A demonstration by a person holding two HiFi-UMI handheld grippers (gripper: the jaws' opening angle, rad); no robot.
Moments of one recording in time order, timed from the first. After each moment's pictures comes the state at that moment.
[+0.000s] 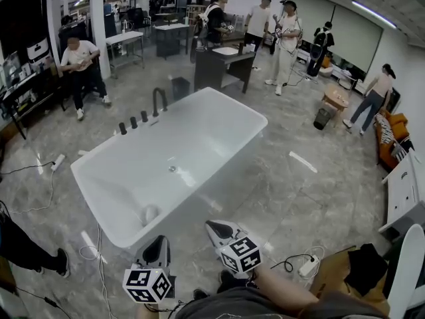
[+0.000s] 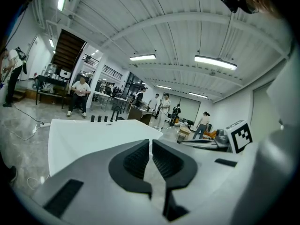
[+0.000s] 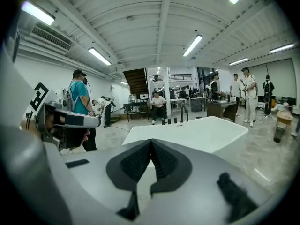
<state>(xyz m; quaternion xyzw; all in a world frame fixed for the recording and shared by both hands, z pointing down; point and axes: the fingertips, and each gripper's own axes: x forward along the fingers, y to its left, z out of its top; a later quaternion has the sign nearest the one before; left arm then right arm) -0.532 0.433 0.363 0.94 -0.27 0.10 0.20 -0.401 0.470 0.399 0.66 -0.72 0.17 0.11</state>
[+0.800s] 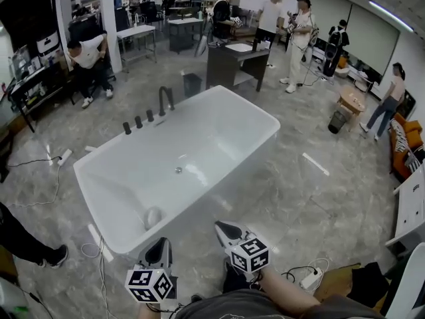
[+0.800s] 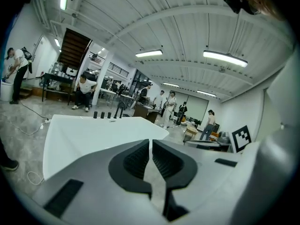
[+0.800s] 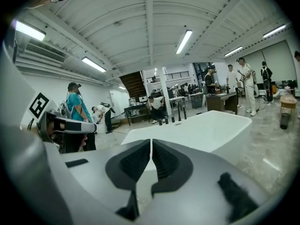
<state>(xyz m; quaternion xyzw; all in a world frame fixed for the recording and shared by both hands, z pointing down) -0.464 0.398 0.387 0.92 -0.30 0.12 0.22 -0.308 0.438 0.424 0.65 -0.73 0.20 0.06</state>
